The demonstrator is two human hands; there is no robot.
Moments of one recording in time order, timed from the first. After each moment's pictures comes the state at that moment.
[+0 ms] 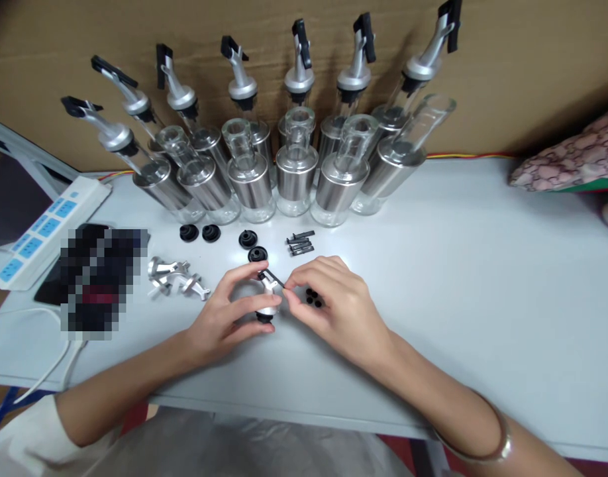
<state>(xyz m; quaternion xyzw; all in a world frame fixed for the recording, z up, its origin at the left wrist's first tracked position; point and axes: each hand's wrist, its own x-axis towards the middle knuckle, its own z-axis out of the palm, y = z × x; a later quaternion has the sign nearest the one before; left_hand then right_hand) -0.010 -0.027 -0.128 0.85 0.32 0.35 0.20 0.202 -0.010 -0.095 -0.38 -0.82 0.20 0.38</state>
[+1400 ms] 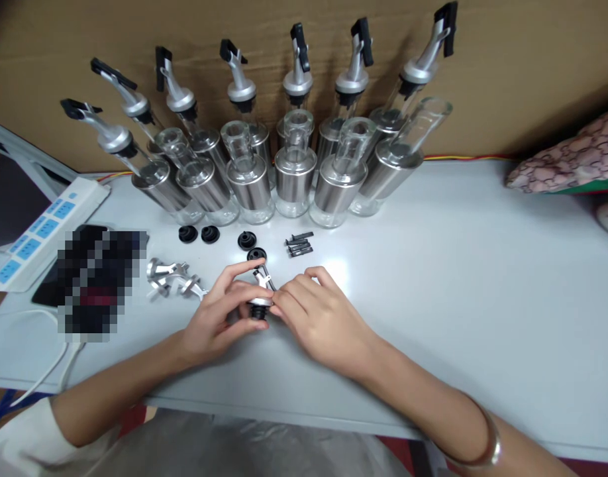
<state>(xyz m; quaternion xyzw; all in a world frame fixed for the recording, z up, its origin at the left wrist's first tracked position) -0.011 -0.028 -0.121 0.81 0.35 0.36 0.31 0.196 -0.015 -0.103 -0.30 -0.91 0.06 0.28</state>
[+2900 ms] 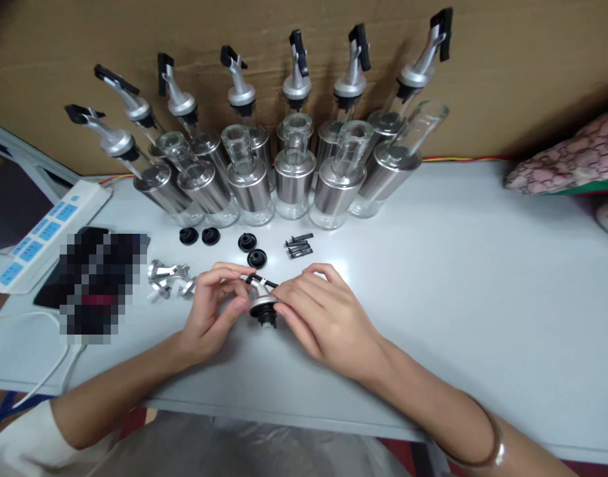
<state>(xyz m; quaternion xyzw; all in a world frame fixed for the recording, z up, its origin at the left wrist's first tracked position) -0.006 -0.027 -0.132 0.71 0.33 0.49 0.38 0.198 -0.017 -0.095 -0.31 -0.87 0.13 0.35</state>
